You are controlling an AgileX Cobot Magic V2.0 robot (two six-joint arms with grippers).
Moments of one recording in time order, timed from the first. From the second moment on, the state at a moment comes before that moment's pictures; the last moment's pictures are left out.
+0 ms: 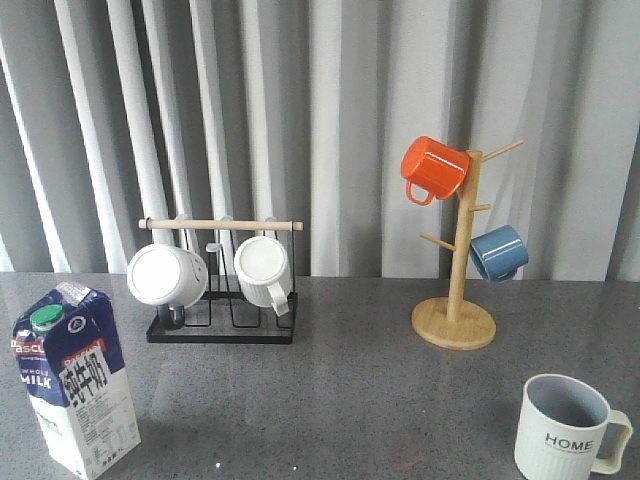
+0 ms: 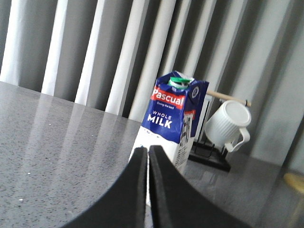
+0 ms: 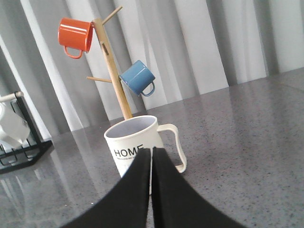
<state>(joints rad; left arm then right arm) 0.05 -0.01 0.03 -0.29 -0.08 -0.06 -0.09 -0.01 0.03 0.19 0.00 0.12</state>
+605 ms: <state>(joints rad) 0.05 -0.01 -0.12 -0.35 -0.10 -0.35 -0.09 0.07 -0.31 0.23 0.17 0.10</state>
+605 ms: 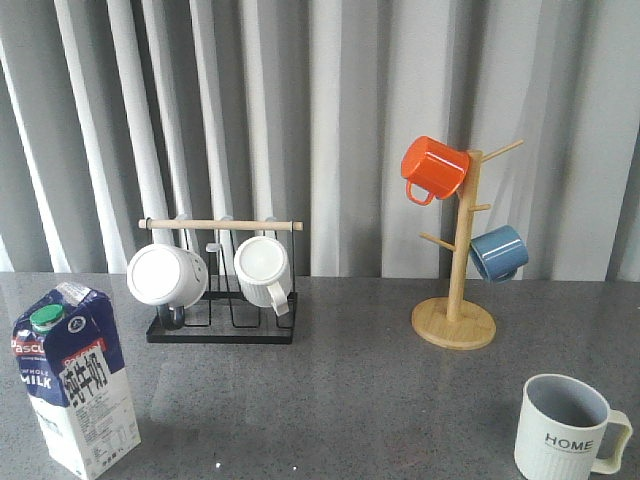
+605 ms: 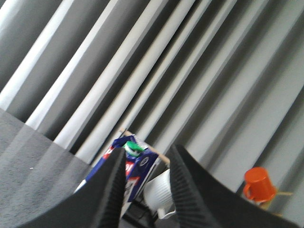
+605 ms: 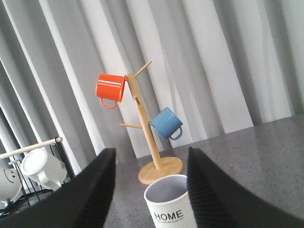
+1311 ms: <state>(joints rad) 0.05 -0.01 -0.40 0.01 0.00 -0.61 -0.09 0.77 -0.86 -0.08 0.46 -0.07</state>
